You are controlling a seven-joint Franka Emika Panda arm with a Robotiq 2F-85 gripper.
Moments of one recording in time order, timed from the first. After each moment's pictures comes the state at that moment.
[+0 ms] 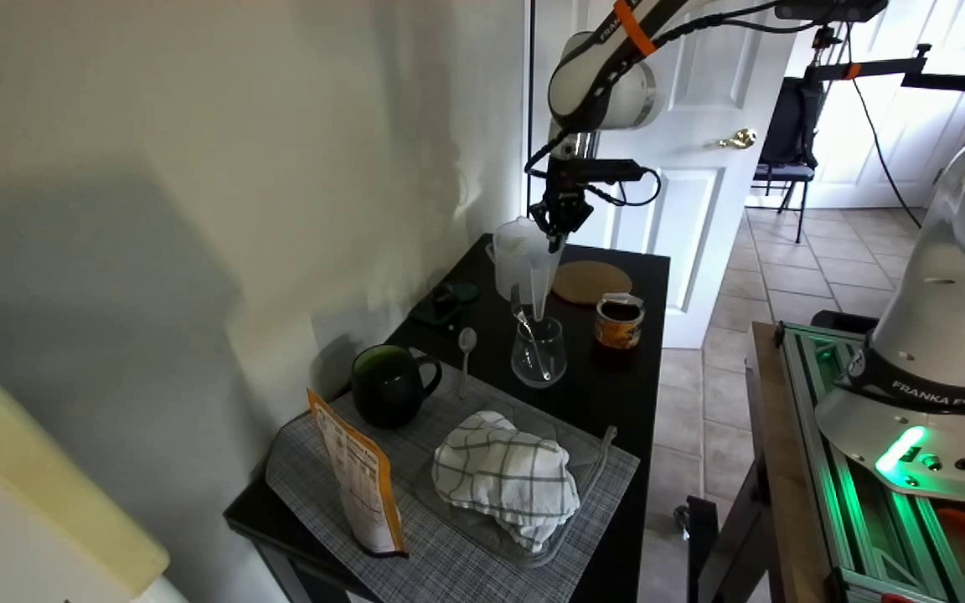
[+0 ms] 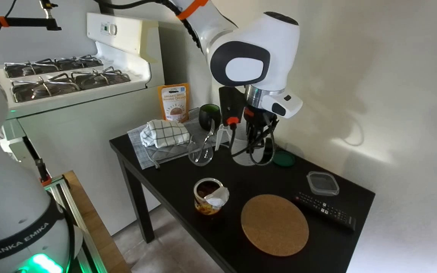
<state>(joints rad) -0.22 0.12 -0.13 -2.32 0.27 2.45 0.13</state>
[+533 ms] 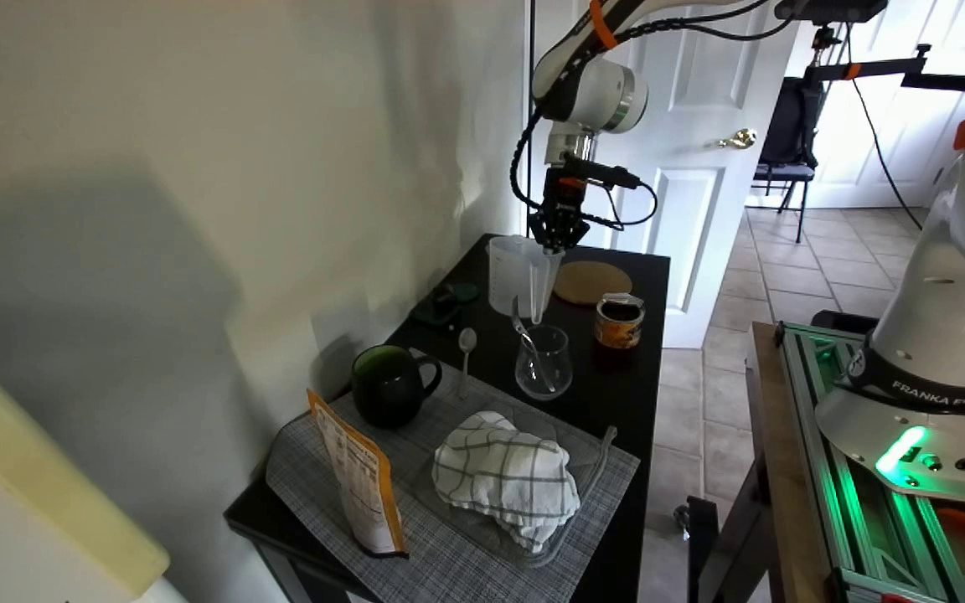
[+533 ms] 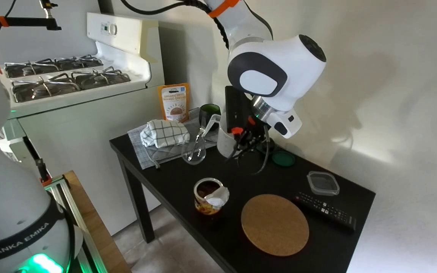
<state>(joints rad) -0.26 0.23 -0.15 -2.19 0.54 2.16 -0.10</state>
